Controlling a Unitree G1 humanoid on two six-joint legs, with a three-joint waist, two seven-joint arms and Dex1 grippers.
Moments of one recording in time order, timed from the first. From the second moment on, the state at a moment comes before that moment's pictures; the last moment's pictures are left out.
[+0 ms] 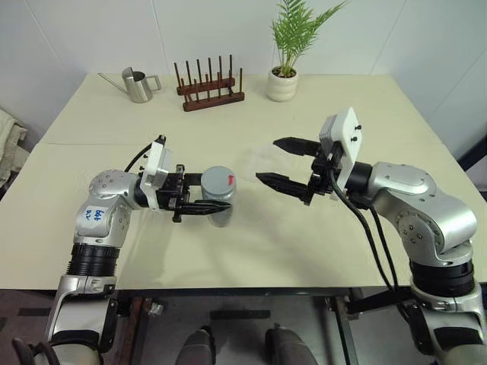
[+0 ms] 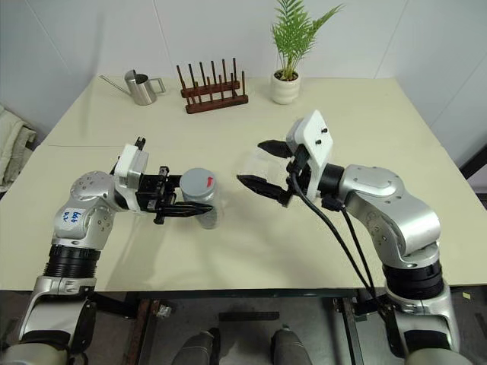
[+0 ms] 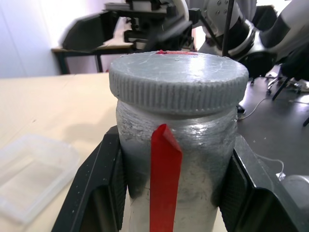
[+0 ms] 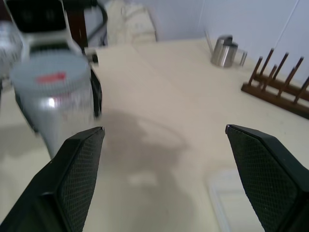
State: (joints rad) left arm -0.70 0.53 0.05 0.18 -0.52 0.23 -1.42; right arm -0.73 -0.52 -0.01 -0.40 0.62 0.77 0.70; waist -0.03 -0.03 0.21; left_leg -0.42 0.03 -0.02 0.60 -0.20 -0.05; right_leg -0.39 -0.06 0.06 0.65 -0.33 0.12
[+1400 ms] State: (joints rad) left arm -0.70 0.51 0.00 0.19 -0.52 0.26 -1.44; right arm -0.82 -0.33 0.23 -0.27 0.56 0.72 0.76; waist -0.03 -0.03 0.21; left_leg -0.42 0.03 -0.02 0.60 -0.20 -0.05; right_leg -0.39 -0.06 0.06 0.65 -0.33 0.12
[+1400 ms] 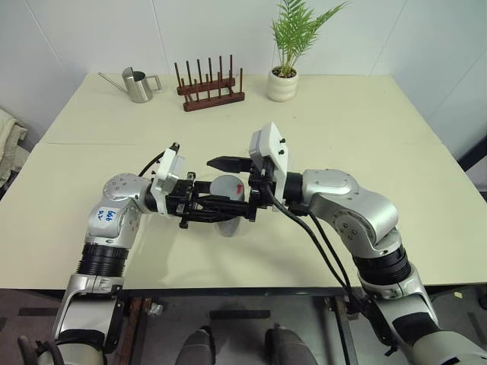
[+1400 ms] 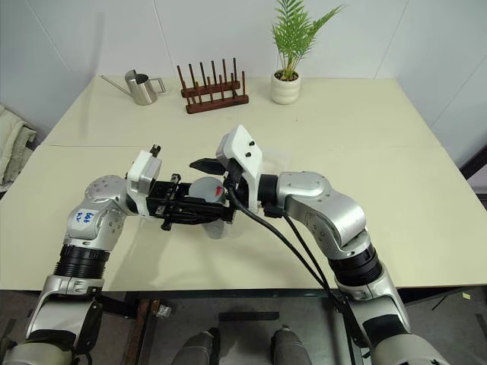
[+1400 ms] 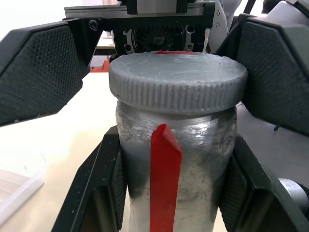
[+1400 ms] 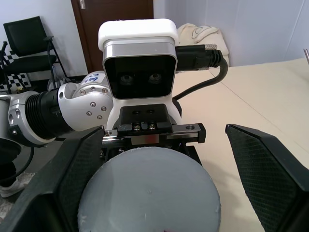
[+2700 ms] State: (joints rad) left arm -0.70 0.52 0.02 0.21 -0.52 0.23 -1.45; right arm -0.73 -0.60 -0.02 -0.47 0.68 0.89 0.68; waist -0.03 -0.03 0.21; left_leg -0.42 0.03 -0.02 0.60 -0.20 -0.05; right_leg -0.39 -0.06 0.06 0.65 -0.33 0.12
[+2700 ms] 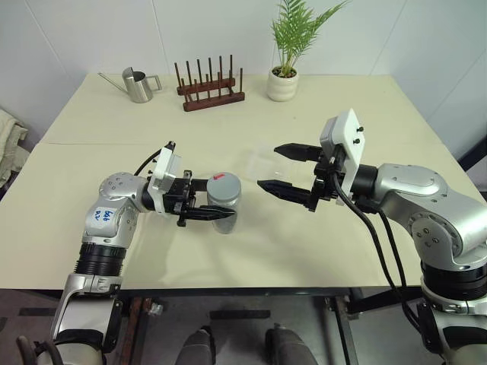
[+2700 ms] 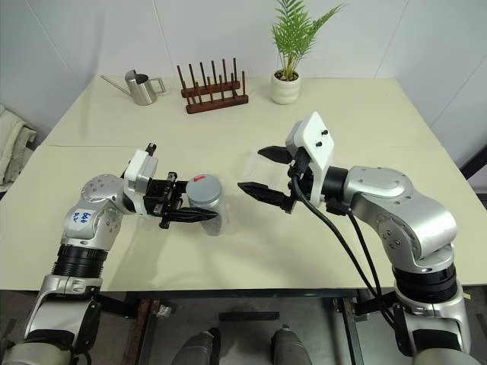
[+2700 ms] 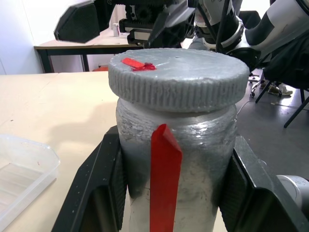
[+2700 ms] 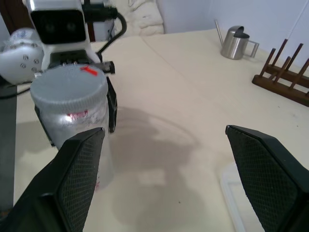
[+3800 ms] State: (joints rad) left arm -0.70 0.51 0.00 0.17 -0.52 0.23 -1.43; right arm -0.78 -0.35 0.20 -0.33 0.60 0.74 0.74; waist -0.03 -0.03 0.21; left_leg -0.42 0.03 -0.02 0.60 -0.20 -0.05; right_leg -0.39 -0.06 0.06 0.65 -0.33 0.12
